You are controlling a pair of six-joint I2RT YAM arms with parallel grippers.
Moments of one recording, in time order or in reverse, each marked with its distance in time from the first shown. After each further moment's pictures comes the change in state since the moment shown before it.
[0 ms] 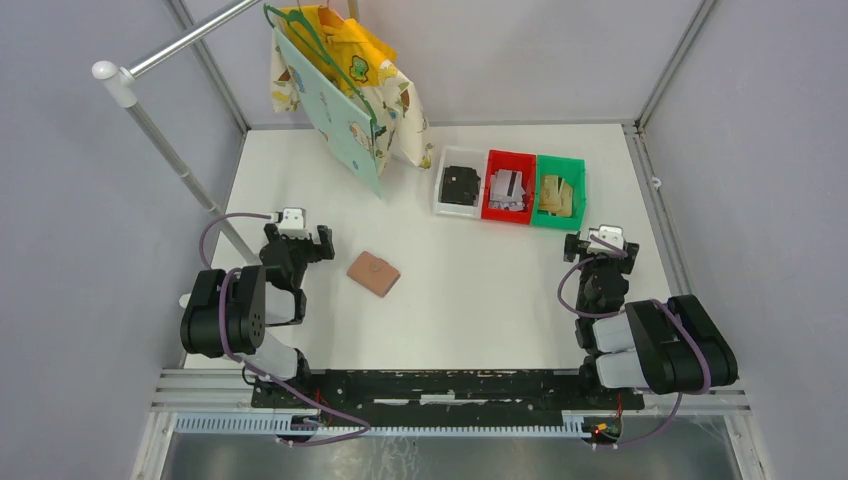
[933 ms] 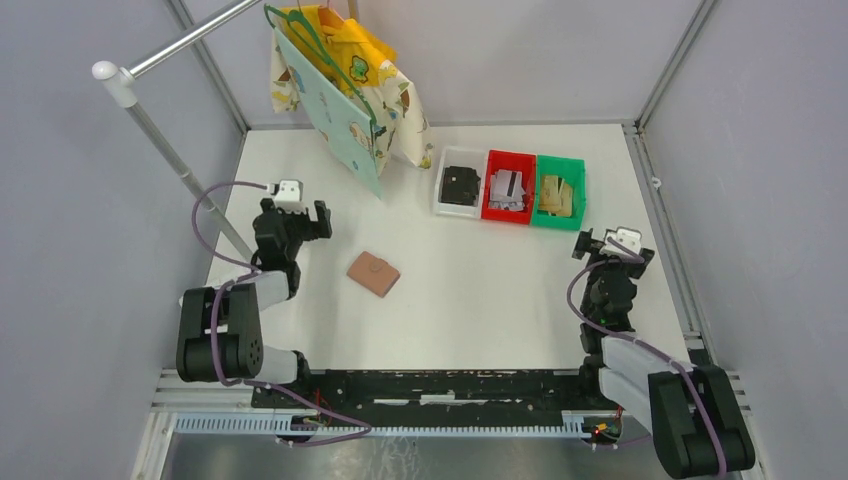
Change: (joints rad) left arm 0.000 -0.123 0.158 -0.333 0.022 0.001; right arm 0.008 -0.350 0.002 -0.270 0.086 0.055
